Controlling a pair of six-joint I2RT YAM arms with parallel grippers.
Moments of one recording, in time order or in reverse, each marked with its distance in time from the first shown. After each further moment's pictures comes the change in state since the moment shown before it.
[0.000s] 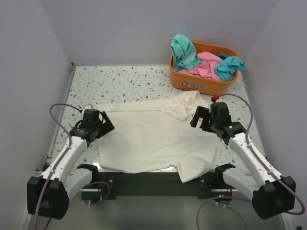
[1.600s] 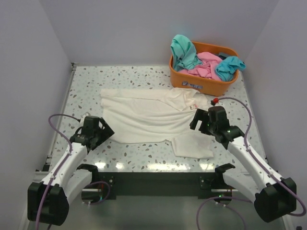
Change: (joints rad) left arm 0.016 -0.053 -0.124 -0.007 0.016 -0.133; right arm 0.046 -0.006 -0.097 0.078 0.058 0.039
